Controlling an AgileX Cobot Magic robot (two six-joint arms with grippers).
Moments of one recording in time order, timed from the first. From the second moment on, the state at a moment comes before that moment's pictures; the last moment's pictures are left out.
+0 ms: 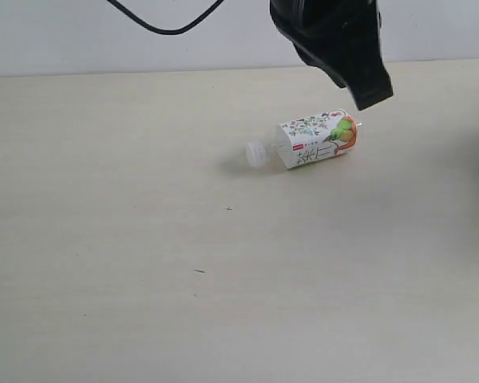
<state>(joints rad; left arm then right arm) -0.84 1.92 -2.02 -0.07 1.22 0.45 0.21 0.00 -0.25 0.59 0.31 -0.31</state>
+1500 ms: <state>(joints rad) -0.82 1.35 -0.07 -0.34 -0.96 0.19 0.21 0.00 -0.25 0.59 0.31 -0.31</state>
